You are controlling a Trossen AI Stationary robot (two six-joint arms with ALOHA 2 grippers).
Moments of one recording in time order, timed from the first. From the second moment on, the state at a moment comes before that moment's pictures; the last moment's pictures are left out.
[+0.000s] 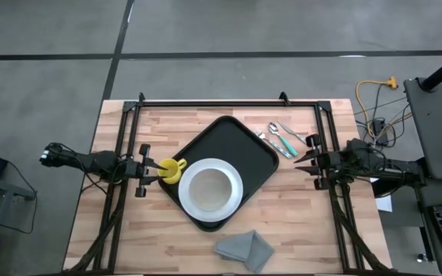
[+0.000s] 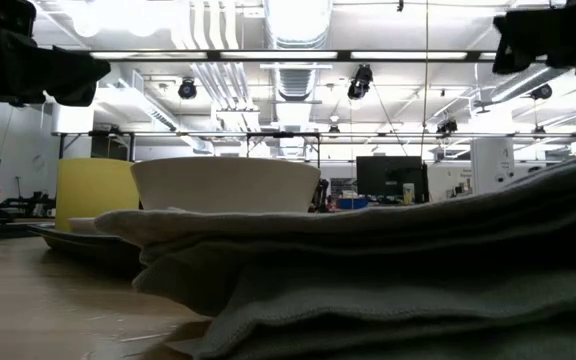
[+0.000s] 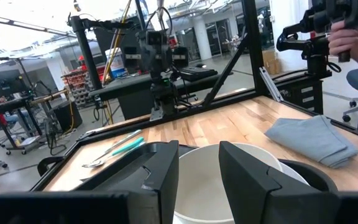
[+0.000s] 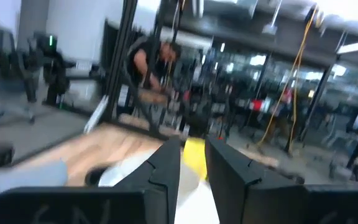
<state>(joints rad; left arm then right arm) -0.24 0.04 0.01 0.03 -0.14 0.26 -0.12 0.03 0.11 0.12 -0.31 -0.17</state>
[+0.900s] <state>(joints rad) -0.24 0.04 0.01 0.03 -0.14 0.26 -0.11 0.07 0.11 0.59 -0.33 0.27</state>
